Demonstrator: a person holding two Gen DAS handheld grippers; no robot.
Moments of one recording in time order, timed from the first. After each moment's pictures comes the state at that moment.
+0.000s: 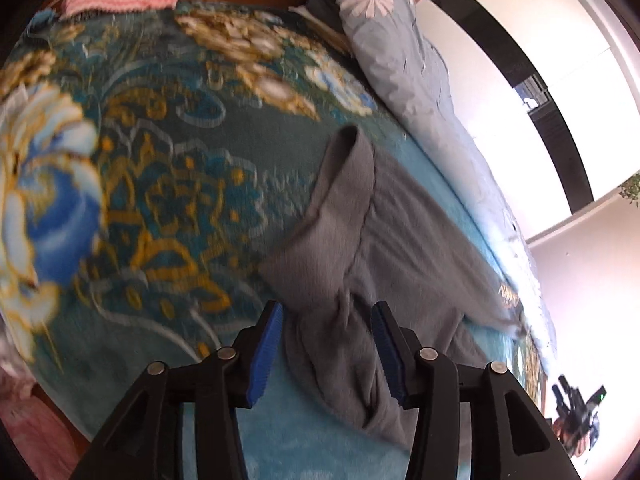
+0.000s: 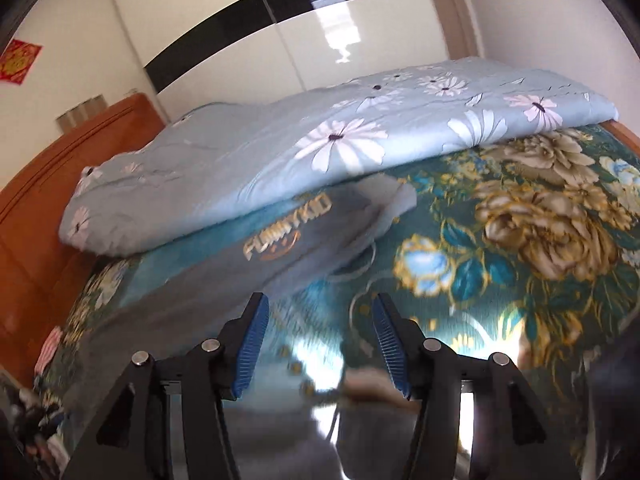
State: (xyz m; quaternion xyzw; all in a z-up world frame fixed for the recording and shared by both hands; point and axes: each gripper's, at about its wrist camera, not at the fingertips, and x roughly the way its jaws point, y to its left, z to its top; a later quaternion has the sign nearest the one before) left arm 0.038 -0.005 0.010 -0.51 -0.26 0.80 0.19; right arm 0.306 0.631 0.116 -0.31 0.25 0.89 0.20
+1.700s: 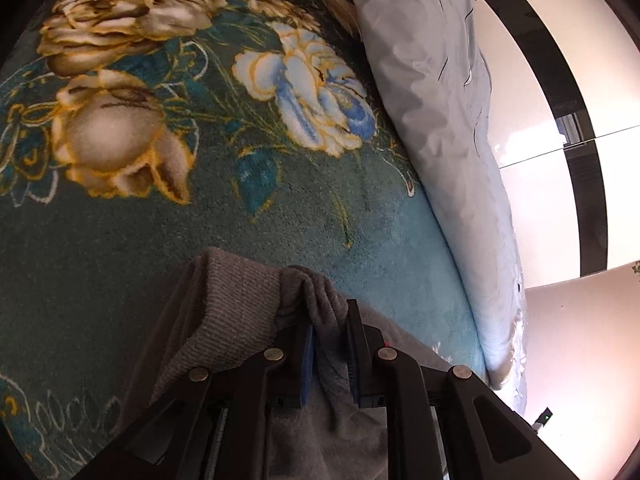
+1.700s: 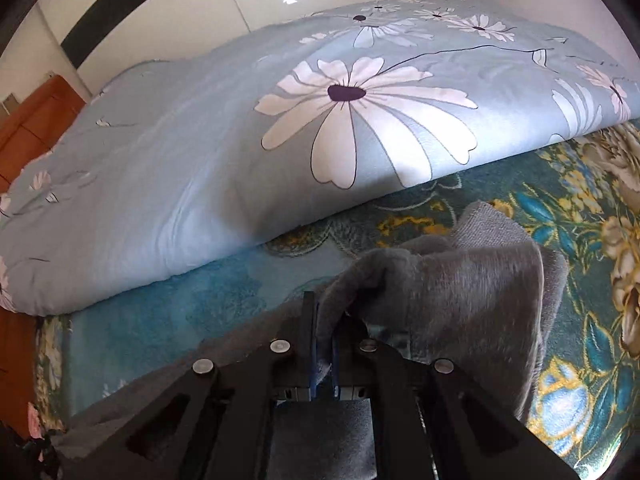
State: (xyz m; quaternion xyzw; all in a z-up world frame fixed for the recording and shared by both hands) left arm -0.199 0.109 0.005 -0.54 -0.33 0.76 0.16; right arm -0.007 0.756 0.046 -0.42 0.29 0.82 0.28
